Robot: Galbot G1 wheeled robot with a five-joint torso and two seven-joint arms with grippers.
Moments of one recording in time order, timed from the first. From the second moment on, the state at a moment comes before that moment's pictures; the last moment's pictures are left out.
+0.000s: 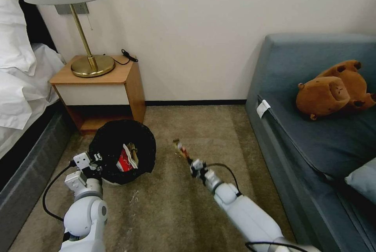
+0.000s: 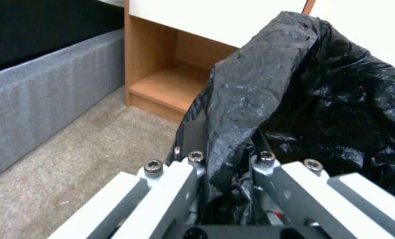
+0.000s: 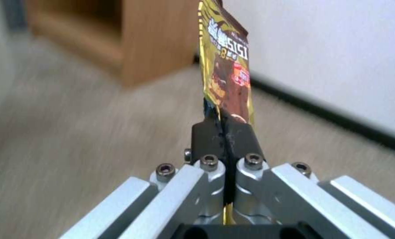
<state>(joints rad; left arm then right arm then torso) 1.33 -1.52 -0.74 -1.90 -0.31 0.24 -0.22 -0.70 1.39 -0.13 0.96 0.14 0.28 -0.02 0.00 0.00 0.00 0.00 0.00</state>
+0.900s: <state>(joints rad) 1.33 -1.53 -0.72 -1.90 -0.28 0.24 -0.21 -0.65 1.42 -0.33 1.48 0.31 0.18 0.27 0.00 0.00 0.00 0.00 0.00</state>
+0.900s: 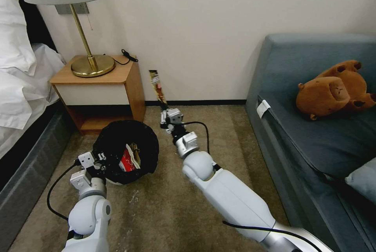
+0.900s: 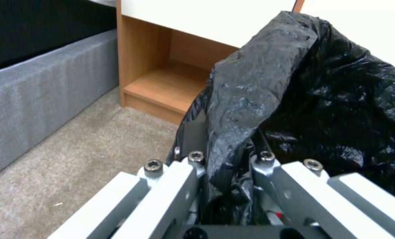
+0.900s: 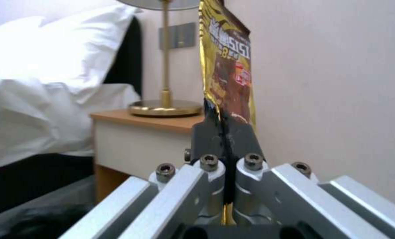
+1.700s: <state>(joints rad) 1.32 -1.55 -0.71 -1.92 -0.28 0.24 -0.22 -0.72 1.57 -0.47 1.34 0.18 0.22 0.27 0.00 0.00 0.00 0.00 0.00</state>
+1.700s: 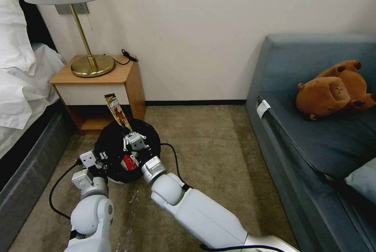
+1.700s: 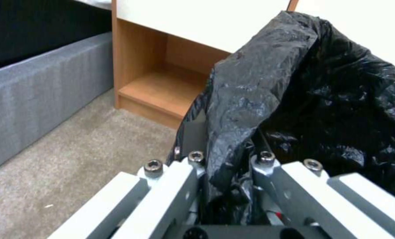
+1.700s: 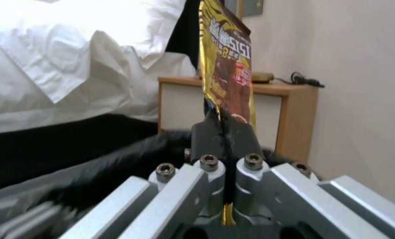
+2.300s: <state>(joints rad) 1.32 -1.55 -0.71 -1.92 -0.27 0.24 -0.22 -0.79 1.58 -0.45 1.30 0.14 0.23 0.25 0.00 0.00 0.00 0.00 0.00</state>
